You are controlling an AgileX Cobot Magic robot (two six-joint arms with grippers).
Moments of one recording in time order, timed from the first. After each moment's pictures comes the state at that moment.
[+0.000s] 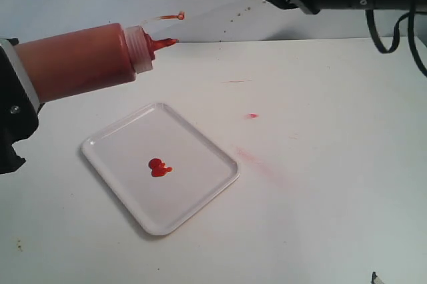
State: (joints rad) left arm -0.45 1.06 -0.53 1.74 0.33 -0.63; right arm 0.29 1.48 -1.12 1.56 0.76 -1.41
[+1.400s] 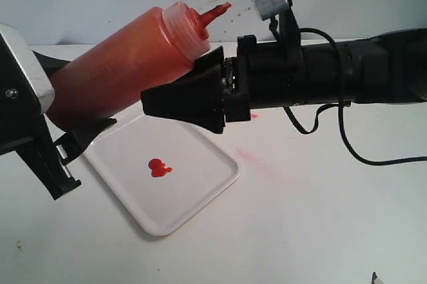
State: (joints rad) left arm -0.45 1.06 -0.55 1.72 -0.09 -1.00; right arm 0.41 1.70 -1.00 1.74 1.16 -1.80
